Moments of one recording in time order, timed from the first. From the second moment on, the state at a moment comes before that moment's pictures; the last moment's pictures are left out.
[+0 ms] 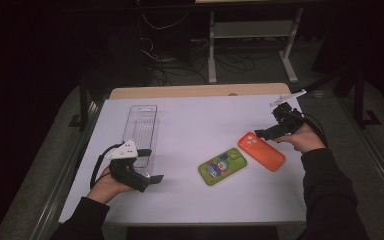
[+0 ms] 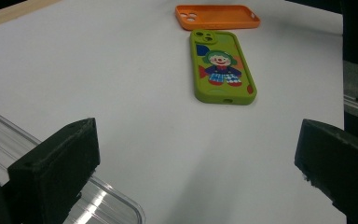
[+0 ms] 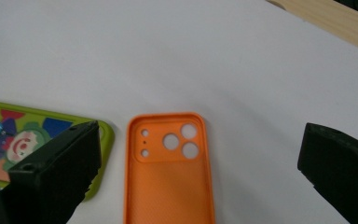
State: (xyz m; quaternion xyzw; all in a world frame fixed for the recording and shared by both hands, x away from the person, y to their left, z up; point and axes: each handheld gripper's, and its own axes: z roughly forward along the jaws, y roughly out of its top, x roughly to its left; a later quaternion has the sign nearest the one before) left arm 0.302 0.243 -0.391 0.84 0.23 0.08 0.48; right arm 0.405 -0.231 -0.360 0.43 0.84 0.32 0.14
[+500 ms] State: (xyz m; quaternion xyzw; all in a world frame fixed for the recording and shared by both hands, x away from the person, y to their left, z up) left arm 0.303 0.243 -0.392 0.85 0.23 0.08 0.48; right arm 0.395 -0.241 -0.387 0.43 0.85 0.29 0.11
